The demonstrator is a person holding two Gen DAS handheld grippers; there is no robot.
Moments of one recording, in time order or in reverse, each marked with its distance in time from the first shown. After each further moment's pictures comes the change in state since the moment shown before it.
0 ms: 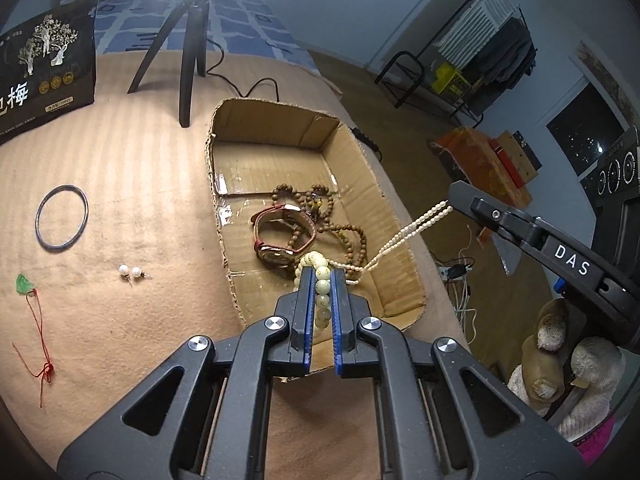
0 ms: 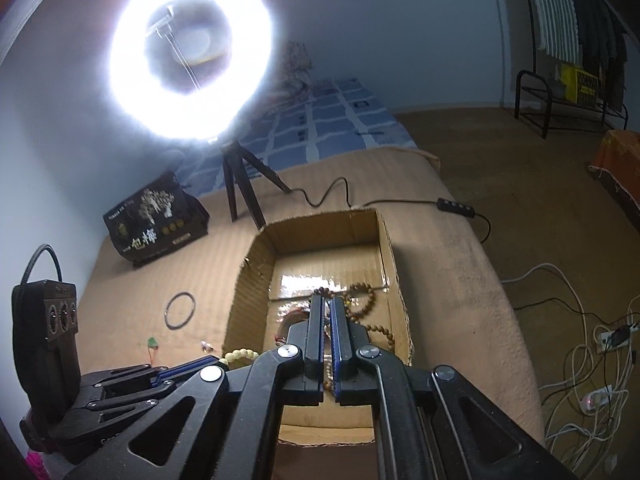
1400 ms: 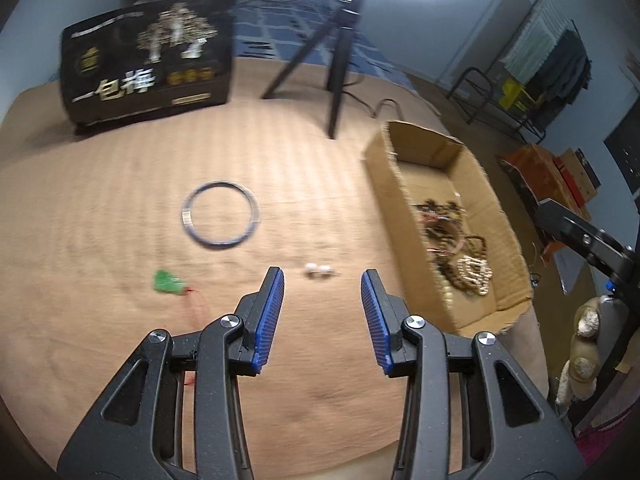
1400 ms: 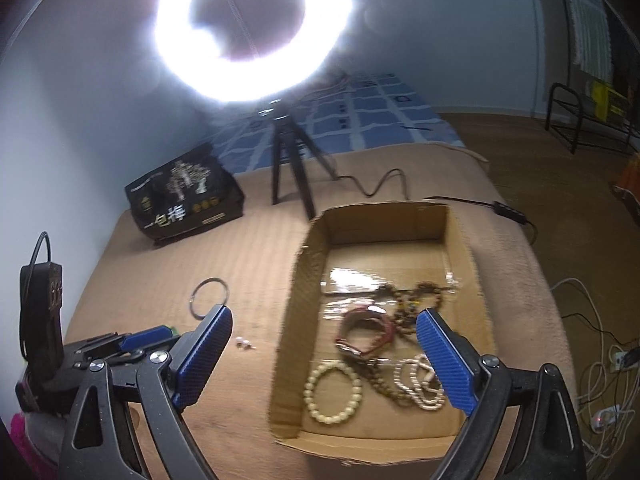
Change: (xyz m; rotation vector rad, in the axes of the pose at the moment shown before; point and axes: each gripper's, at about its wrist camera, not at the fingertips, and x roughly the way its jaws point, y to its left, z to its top) left arm -0.057 0.114 -0.009 -0.067 -0.055 0.246; right arm 0.032 0.075 -0.010 -0.101 0.014 0.070
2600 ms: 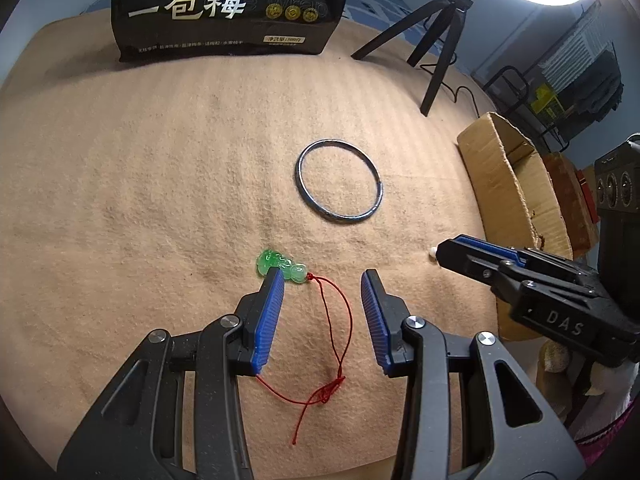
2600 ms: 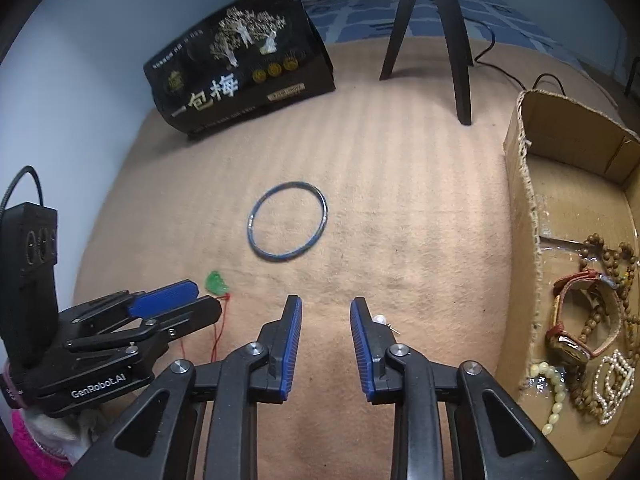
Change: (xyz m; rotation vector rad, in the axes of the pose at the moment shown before) left arm 0.038 0.093 -0.007 -0.109 0.116 0.022; right arm 0.150 0.099 -0.024 -0.062 0.366 0.146
